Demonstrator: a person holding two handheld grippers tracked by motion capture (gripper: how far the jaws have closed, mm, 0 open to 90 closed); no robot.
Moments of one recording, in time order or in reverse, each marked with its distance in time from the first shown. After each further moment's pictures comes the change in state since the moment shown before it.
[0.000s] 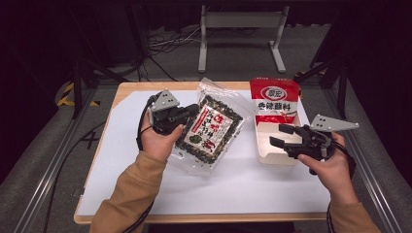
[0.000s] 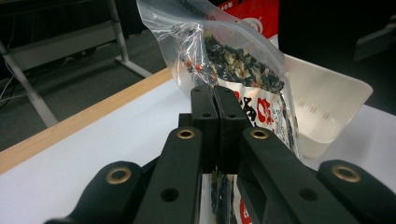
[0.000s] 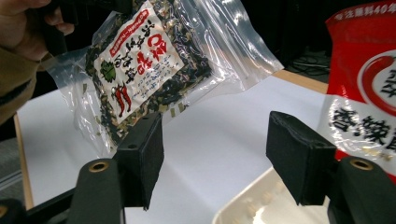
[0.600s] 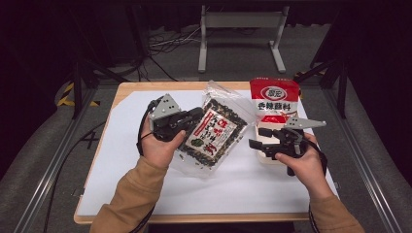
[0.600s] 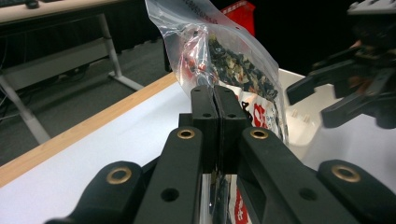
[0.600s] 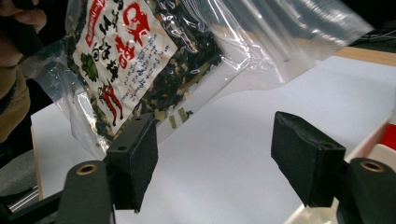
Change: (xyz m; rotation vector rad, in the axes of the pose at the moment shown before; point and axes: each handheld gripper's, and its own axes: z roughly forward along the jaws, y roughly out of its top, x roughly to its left) left arm -0.021 0.004 -0.010 -0.046 -0.038 0.043; right arm 0.007 -0.013 0.057 0.050 0.062 0.111
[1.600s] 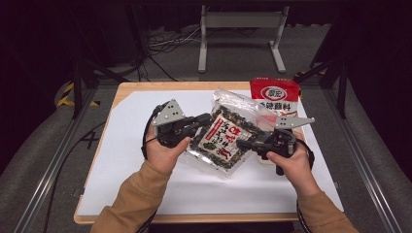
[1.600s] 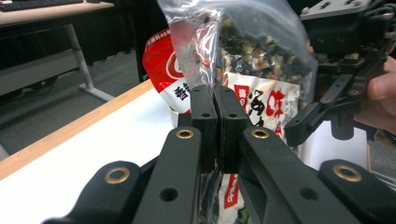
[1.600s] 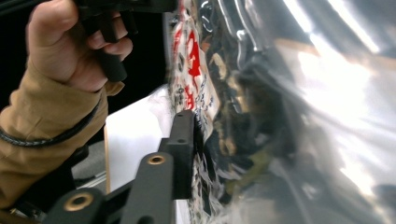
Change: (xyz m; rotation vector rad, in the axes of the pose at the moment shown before) left arm -0.011 -0.005 0.004 -0.034 -0.103 0.003; right arm 0.021 0.014 0.015 -0.047 0.250 -0.062
